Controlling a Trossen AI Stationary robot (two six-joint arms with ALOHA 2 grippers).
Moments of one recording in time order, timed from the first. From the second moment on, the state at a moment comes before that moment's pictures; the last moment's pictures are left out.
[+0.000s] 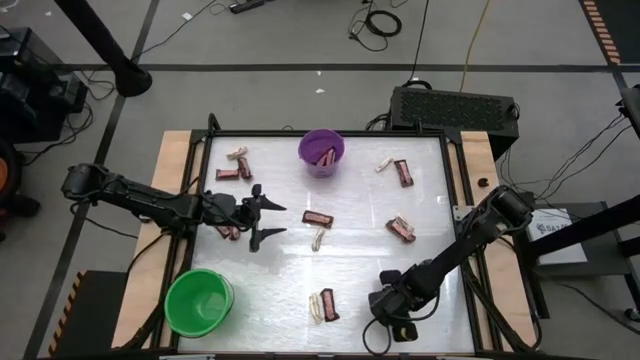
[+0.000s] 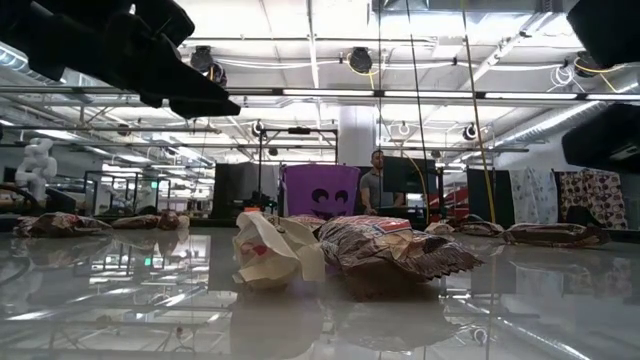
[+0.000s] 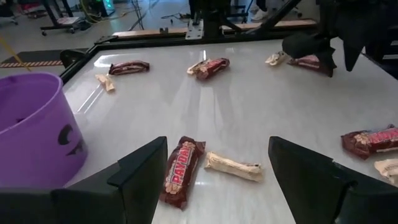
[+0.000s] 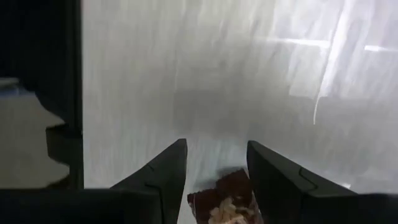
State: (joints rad) left arm -0.11 1.03 0.34 0.38 -0.13 0.04; right arm 0.66 1.79 1.09 -0.55 -0.18 0.63
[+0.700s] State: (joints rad) left arm -0.11 1.03 0.34 0.41 -0.13 0.09; right arm 0.66 1.79 1.09 -0.64 -0.19 0.80
